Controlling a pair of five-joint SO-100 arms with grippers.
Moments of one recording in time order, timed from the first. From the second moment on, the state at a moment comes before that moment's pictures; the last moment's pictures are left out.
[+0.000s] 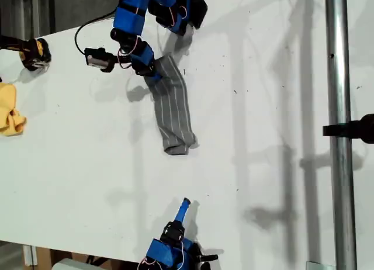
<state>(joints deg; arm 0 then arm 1) 3.4 199.0 166.9 68.3 -68.5 25.2 128.5 132.6 67.2 57.7</state>
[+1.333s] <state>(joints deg) 3.5 199.0 166.9 68.3 -69.0 8.4 67.4 79.5 45.7 55.8</state>
